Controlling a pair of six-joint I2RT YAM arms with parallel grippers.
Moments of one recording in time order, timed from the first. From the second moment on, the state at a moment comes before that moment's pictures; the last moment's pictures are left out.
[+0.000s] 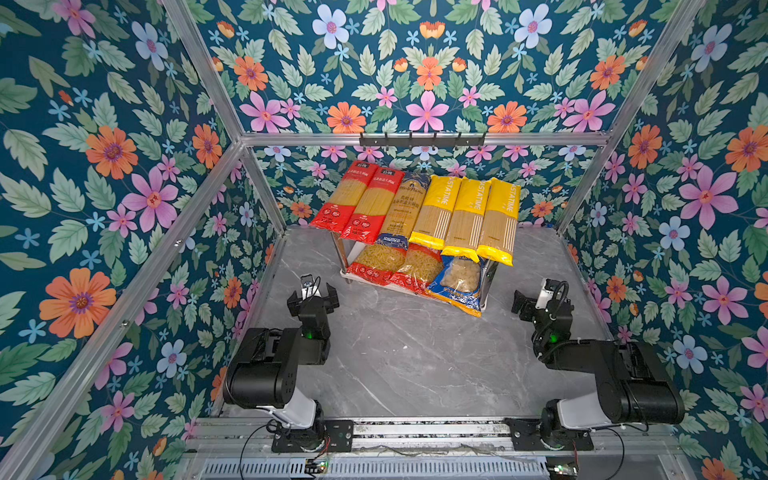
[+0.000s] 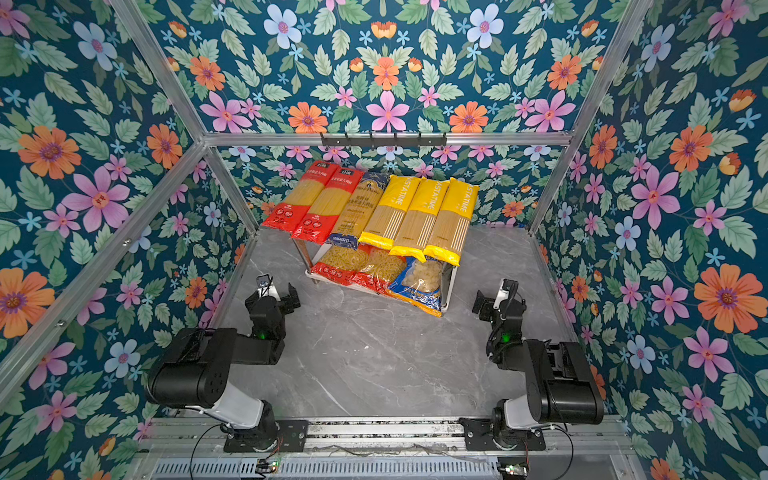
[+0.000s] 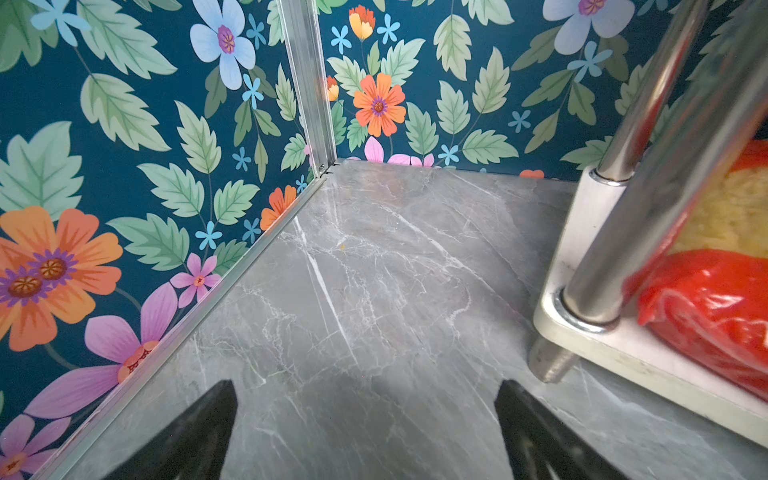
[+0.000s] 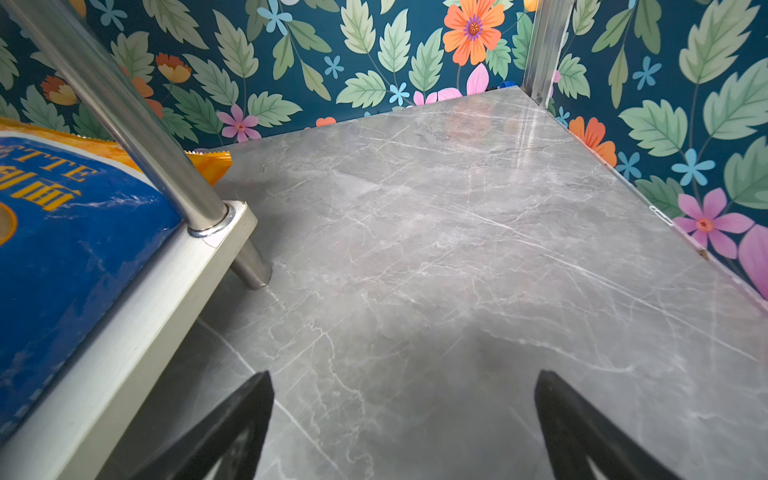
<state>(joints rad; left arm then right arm) -0.07 1.56 0.33 1.01 -0.39 -0.03 -0.06 1.45 0.28 0.84 0.03 0.15</state>
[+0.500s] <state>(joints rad) -0.07 1.57 0.34 1.01 -0.39 -0.03 -0.06 1.45 0.28 0.84 0.03 0.15</state>
